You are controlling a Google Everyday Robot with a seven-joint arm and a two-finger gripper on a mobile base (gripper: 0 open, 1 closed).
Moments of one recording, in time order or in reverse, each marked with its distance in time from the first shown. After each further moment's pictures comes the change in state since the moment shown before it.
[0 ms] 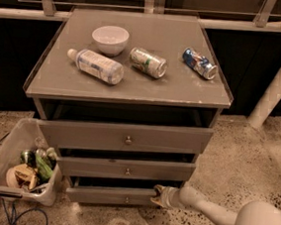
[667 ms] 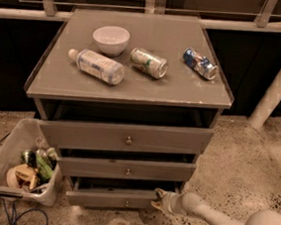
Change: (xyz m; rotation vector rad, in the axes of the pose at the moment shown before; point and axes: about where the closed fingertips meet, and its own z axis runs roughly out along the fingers) arm 0.012 0.023 -0.009 -0.003 -0.018 0.014
